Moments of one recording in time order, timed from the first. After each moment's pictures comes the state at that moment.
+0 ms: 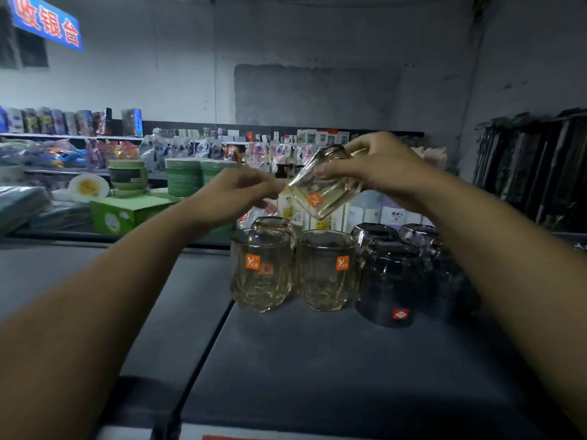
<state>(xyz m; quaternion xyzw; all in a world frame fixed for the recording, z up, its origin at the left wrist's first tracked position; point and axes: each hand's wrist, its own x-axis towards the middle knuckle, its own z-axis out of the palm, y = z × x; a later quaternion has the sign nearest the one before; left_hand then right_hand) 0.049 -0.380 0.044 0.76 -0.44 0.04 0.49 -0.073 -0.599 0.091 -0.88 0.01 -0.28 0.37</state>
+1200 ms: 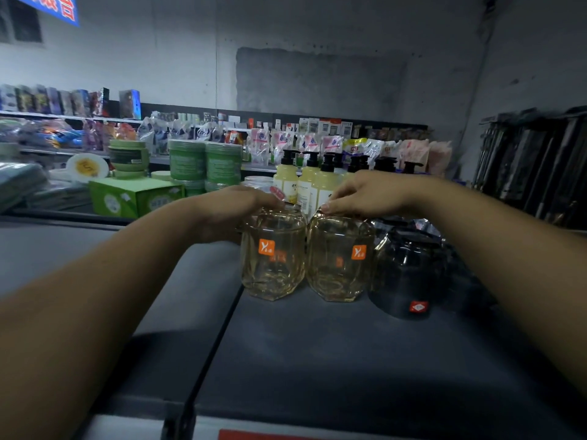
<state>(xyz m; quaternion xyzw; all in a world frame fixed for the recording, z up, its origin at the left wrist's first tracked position) 0.066 -0.378 0.017 0.76 -0.31 -0.19 0.53 -0.048 -0.596 0.065 -0.99 0.01 -0.04 0.16</state>
